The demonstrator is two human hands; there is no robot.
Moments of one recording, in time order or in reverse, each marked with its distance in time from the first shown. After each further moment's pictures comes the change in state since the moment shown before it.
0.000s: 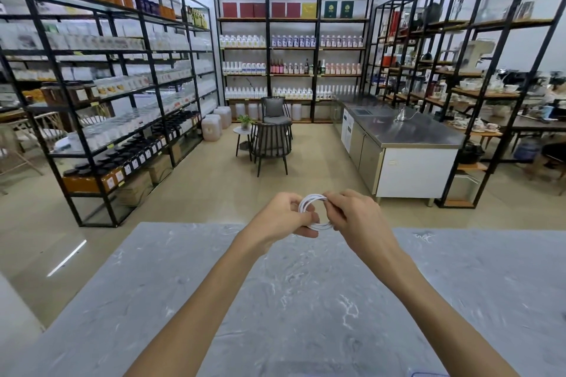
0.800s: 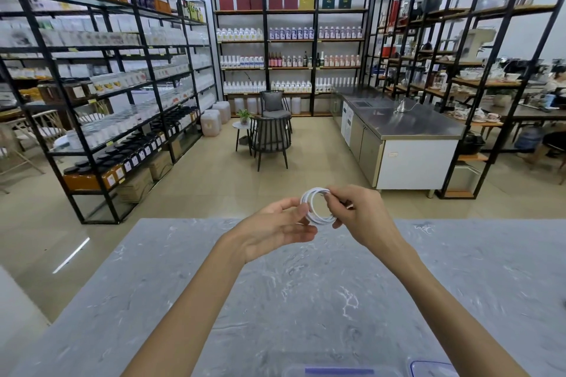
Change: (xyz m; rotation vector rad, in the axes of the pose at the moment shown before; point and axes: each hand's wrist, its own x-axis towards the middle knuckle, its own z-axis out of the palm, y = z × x) left_hand -0.005 -0.030 -0.013 -0.517 -0.300 -0.086; right_hand -0.001 0.018 0.004 0.341 -0.016 0.088
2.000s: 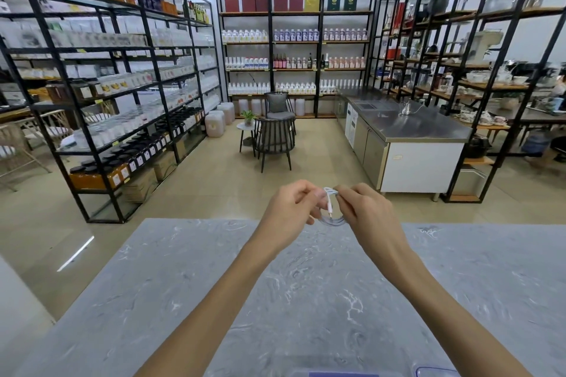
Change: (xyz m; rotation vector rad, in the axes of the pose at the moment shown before) left_hand -0.004 0.016 0.042 0.559 0.396 0.362; right_hand -0.006 -0.008 0.002 -0.391 0.119 -0.097
